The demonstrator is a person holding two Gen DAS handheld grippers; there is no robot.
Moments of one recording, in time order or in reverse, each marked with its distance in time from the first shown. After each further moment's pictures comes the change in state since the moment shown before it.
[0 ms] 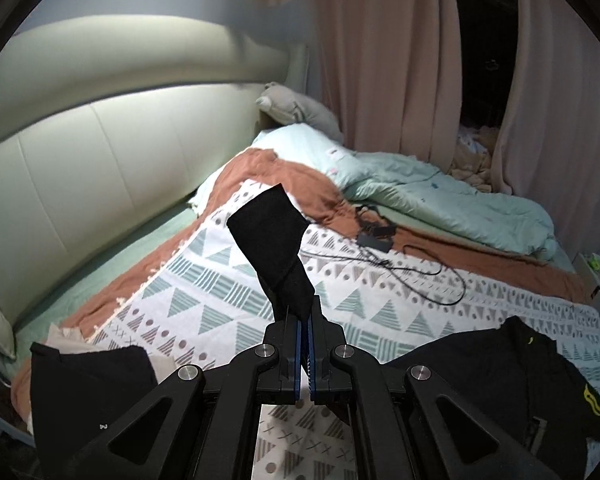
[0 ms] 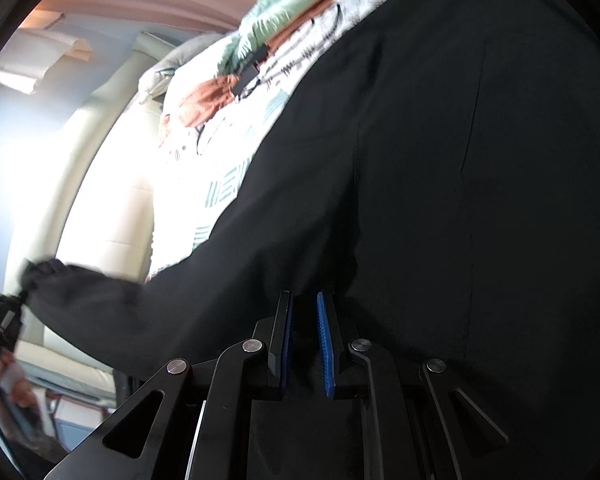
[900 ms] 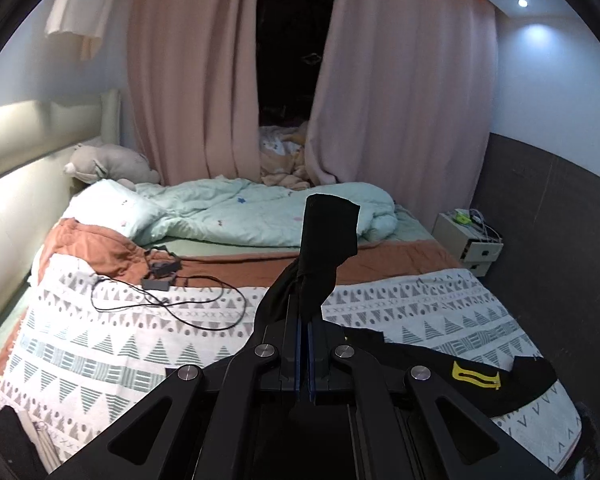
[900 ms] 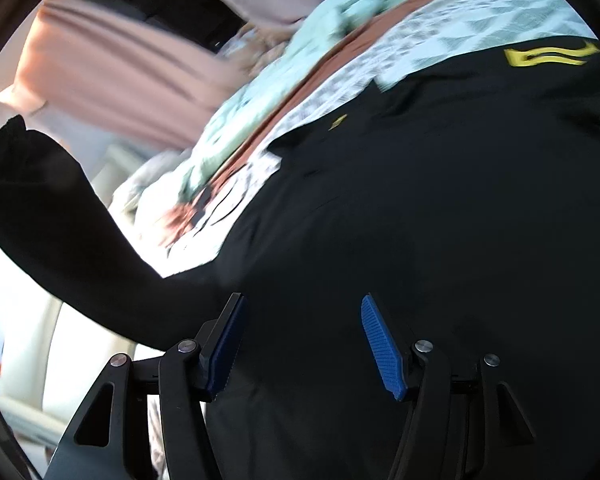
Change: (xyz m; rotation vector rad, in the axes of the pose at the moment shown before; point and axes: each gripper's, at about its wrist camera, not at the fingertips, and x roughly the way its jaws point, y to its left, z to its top) left arm -0.078 -0.309 -0.006 0.257 -0.026 -0.481; right arm -0.259 -0.080 -0.029 0.116 -0.408 -0.180
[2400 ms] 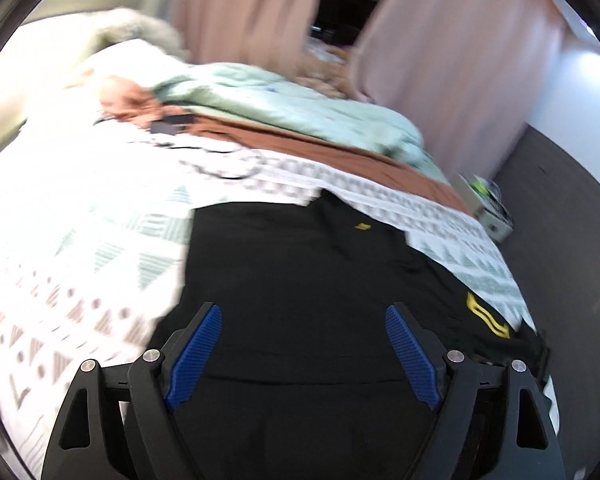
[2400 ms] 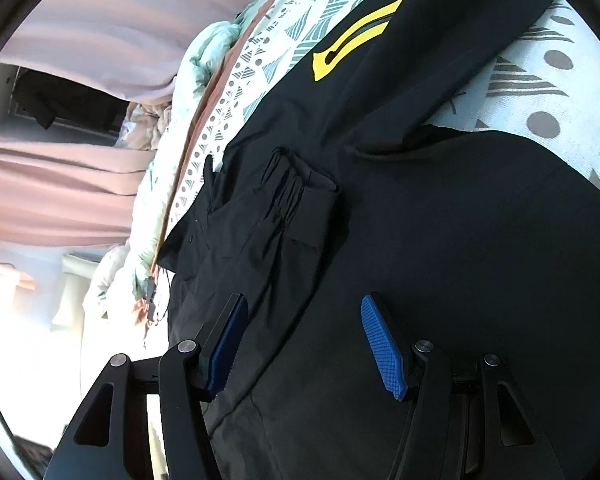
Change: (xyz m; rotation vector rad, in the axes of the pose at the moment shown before) left arm 0.055 0.053 -0.187 -0.284 0.218 0.022; right arm -0.026 -0.142 0.064 0.362 -0.038 -0.083
